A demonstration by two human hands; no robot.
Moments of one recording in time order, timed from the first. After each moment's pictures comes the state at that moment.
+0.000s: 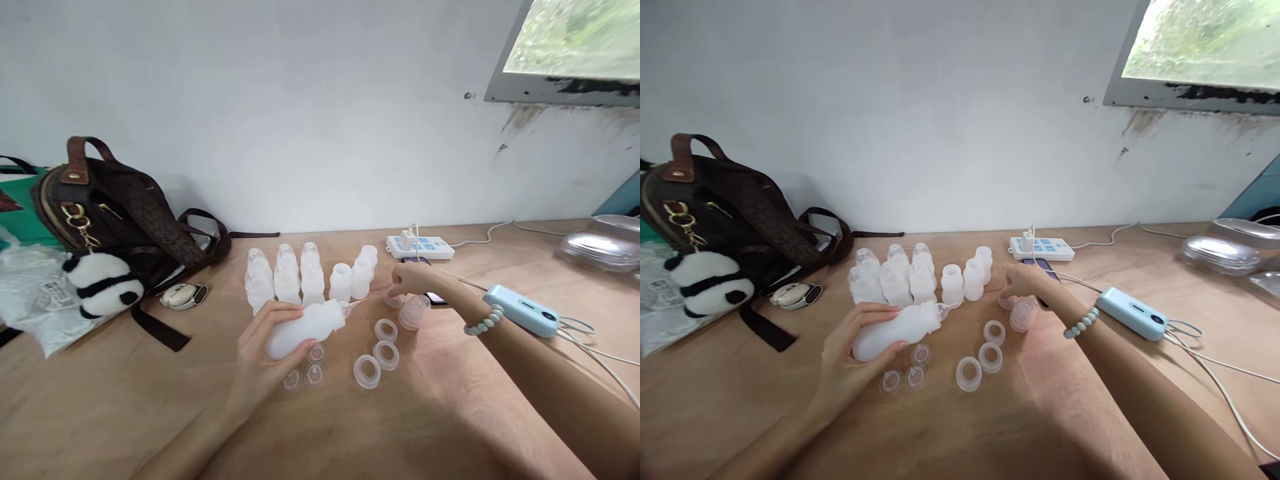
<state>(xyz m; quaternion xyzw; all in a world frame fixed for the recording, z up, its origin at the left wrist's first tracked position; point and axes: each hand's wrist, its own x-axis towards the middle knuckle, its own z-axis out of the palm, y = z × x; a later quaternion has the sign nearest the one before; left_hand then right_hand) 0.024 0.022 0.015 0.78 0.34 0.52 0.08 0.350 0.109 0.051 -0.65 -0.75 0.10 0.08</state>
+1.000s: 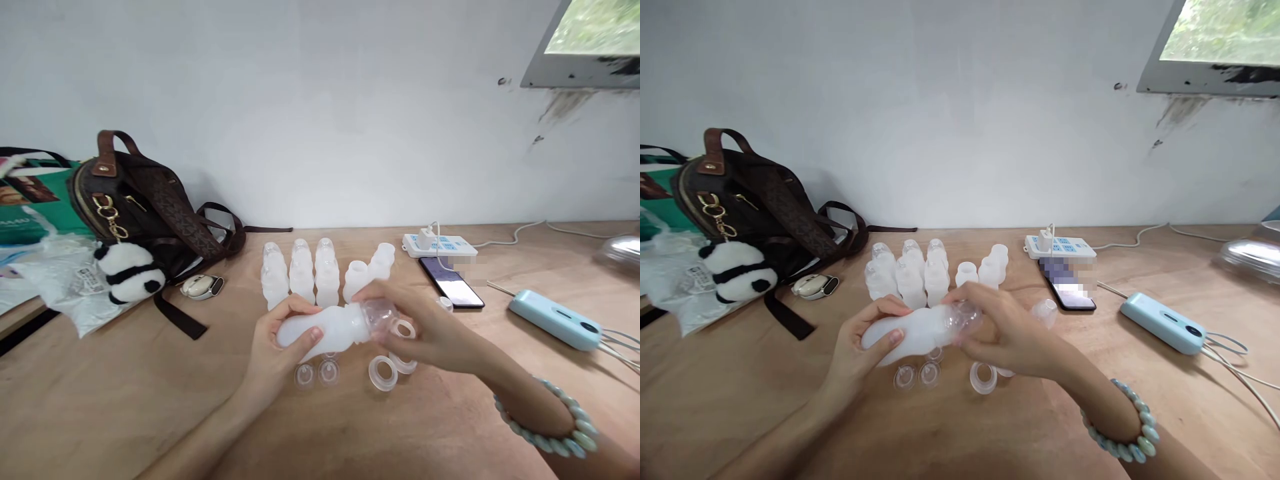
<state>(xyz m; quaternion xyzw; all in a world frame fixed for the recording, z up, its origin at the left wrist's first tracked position) 0.029 0.015 0.034 0.63 0.41 0.53 0.41 0.267 0.019 0.071 -0.32 -0.85 0.25 0.33</state>
